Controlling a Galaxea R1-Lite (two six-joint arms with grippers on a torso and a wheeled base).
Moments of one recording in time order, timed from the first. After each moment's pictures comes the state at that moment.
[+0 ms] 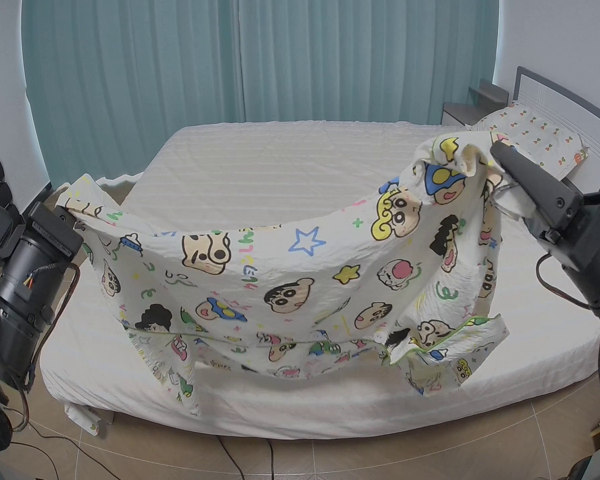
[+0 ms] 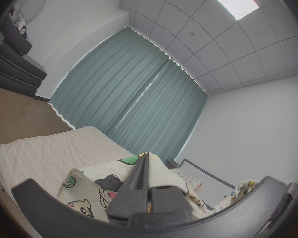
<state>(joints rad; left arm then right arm) -0.50 1.28 -0.30 -1.31 0.32 -0.49 0.71 1.31 -0.46 -1.29 0.08 0.52</state>
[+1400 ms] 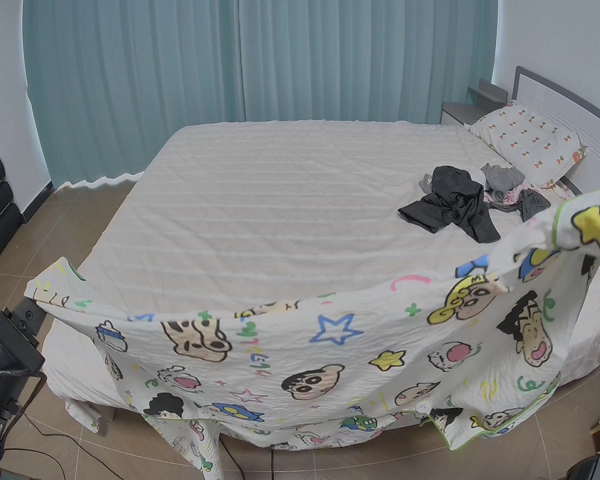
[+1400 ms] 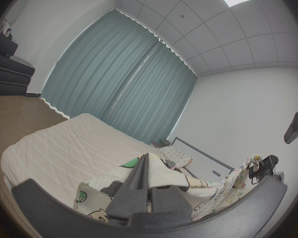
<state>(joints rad) -0.68 0.91 -0.18 -0.95 0.35 -0.45 0.88 0.89 -0.56 -0.64 0.11 0.76</state>
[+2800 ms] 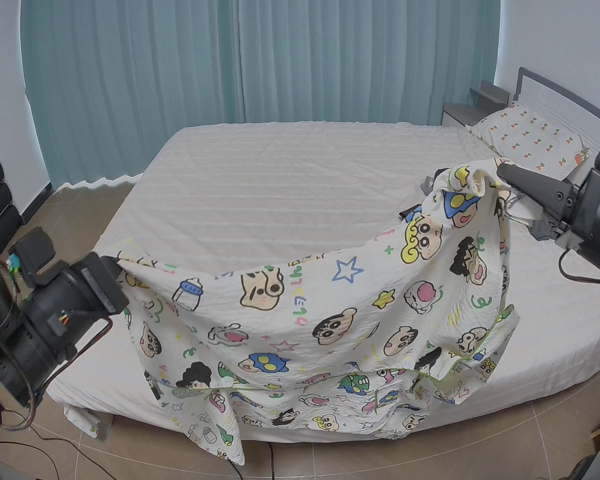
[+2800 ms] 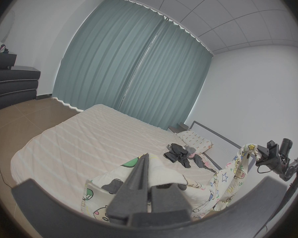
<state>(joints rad) -0.54 1.31 -0.48 -0.78 0.32 -0.45 0.47 1.29 -0.69 -0.70 0.23 0.57</state>
